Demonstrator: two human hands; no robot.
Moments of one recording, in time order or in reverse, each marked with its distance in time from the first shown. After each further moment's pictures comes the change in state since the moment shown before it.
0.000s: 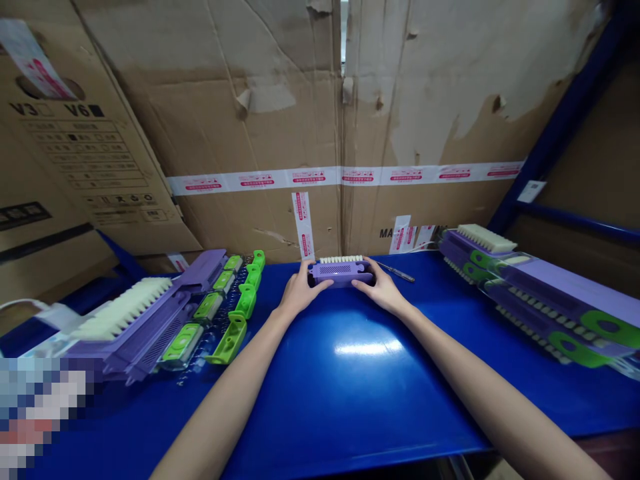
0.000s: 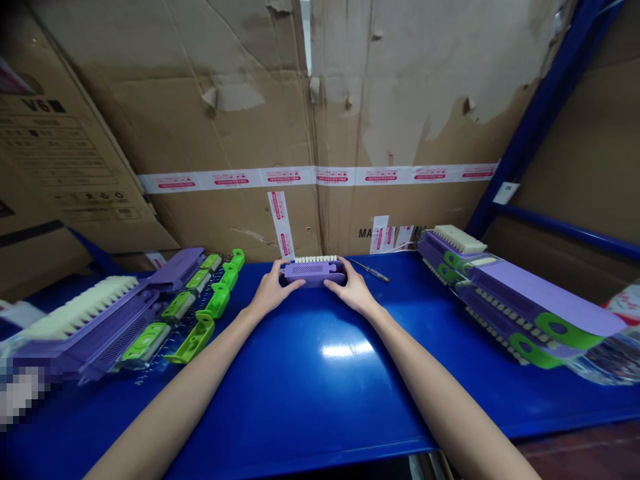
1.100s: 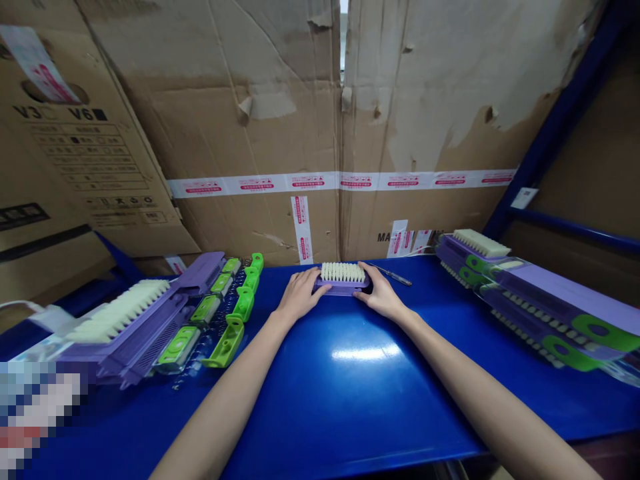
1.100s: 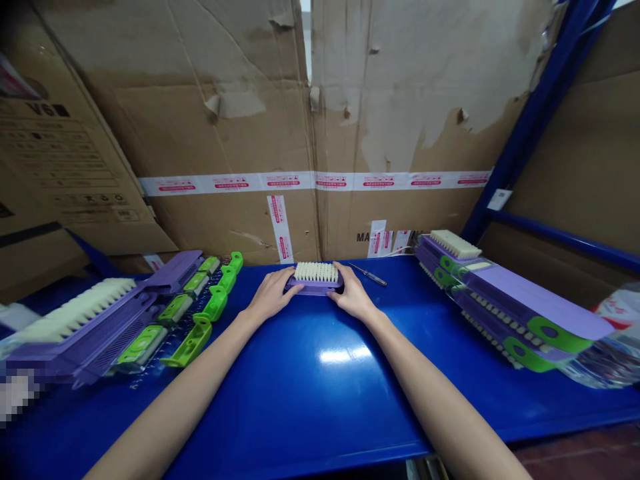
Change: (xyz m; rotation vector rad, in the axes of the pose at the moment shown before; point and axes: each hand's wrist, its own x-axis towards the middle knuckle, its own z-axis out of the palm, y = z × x) left_hand -0.001 -0.003 0.002 0.366 -0.041 0.323; right_hand -0.001 0.005 -0.004 -0.200 -0.014 -0.180
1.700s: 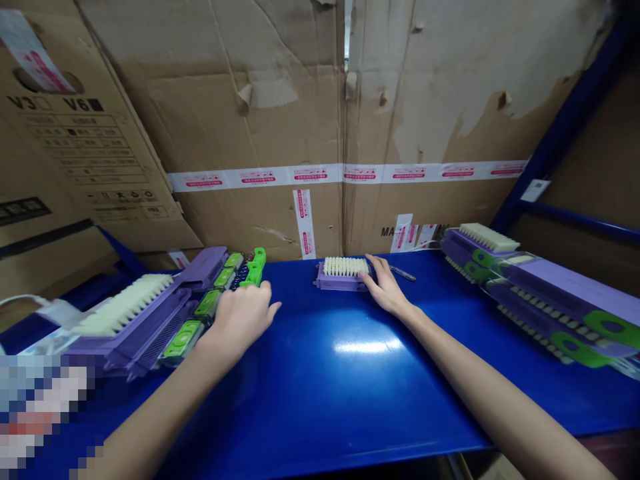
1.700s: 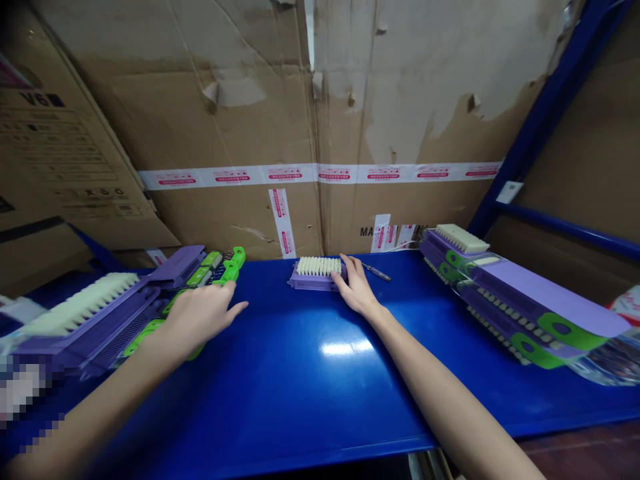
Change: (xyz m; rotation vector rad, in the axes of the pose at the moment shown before) left_hand -0.049 0.041 -0.130 0.642 -0.463 -0.408; right_hand -0.002 -0.005 0.001 -0.053 0.071 0.038
